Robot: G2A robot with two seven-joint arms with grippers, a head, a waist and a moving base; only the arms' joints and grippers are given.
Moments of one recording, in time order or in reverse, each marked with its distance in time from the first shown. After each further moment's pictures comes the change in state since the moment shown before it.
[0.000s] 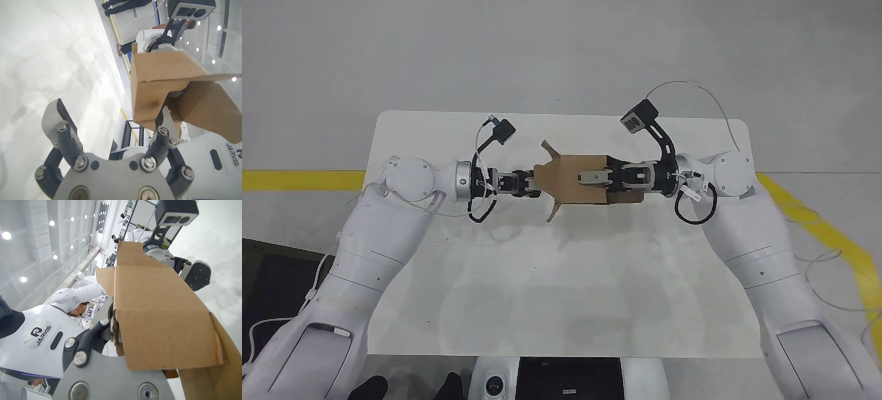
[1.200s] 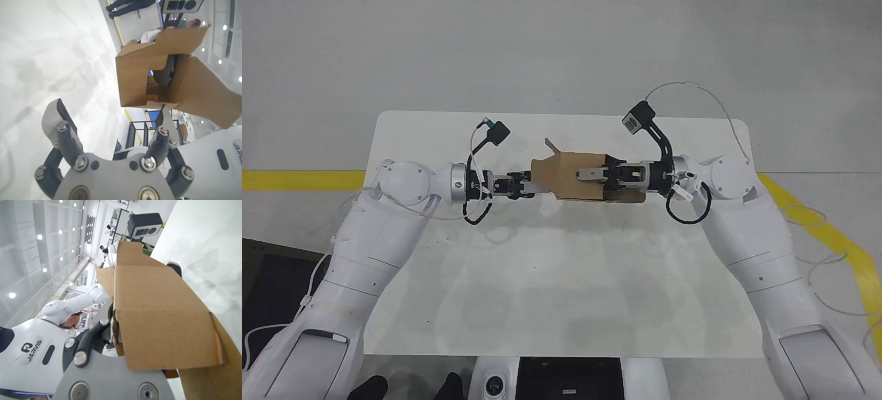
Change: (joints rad) left arm 0.031 0.015 -0.031 -0.035 0.041 -0.005 0.005; right arm -0.017 0.011 -0.007 -0.043 -0.123 0.069 -0.078
